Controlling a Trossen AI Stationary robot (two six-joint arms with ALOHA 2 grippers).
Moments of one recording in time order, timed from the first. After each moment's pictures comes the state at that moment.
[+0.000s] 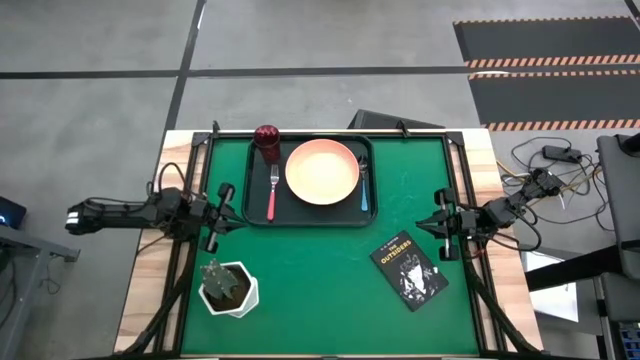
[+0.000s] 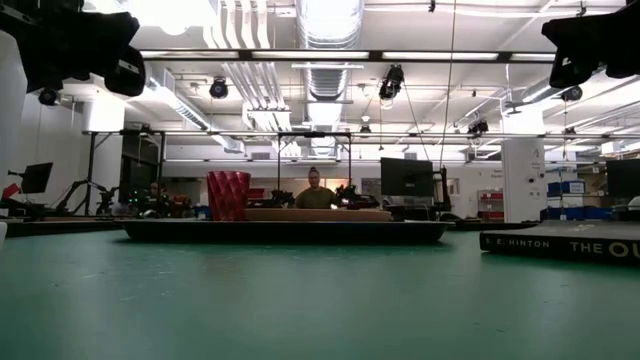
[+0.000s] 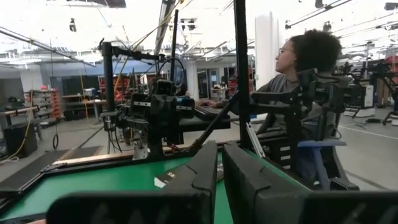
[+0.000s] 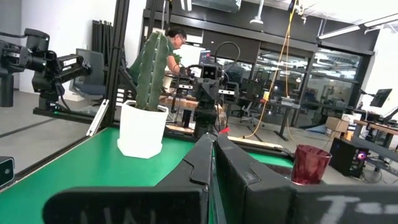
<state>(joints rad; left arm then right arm) 0.03 0.20 0.00 0.38 0.28 0.01 0.53 0.04 0.01 0.21 0.45 -0.29</state>
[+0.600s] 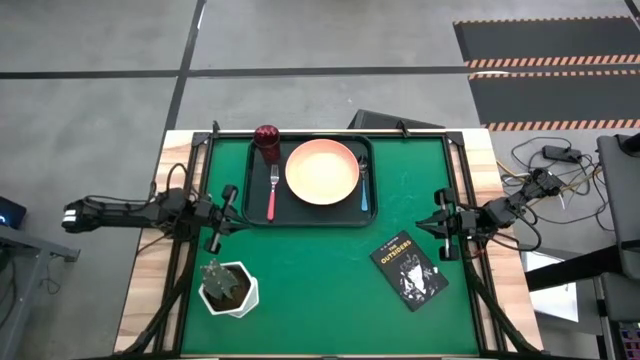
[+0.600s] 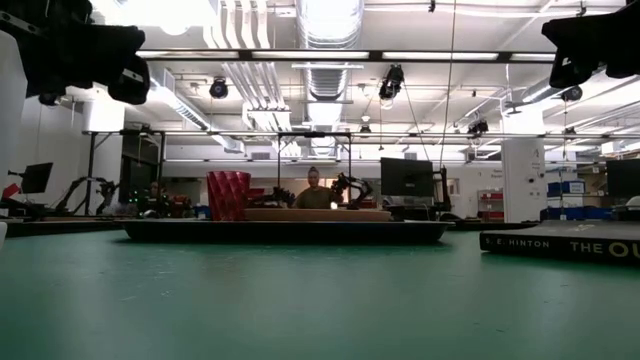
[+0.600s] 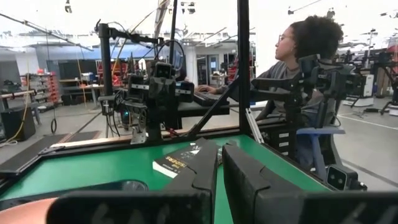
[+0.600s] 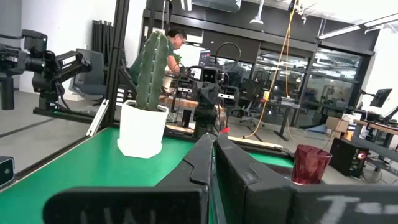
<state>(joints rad) 0.03 0.26 0.00 0.38 0.28 0.01 0.53 0.04 0.01 0.21 0.45 -0.29</state>
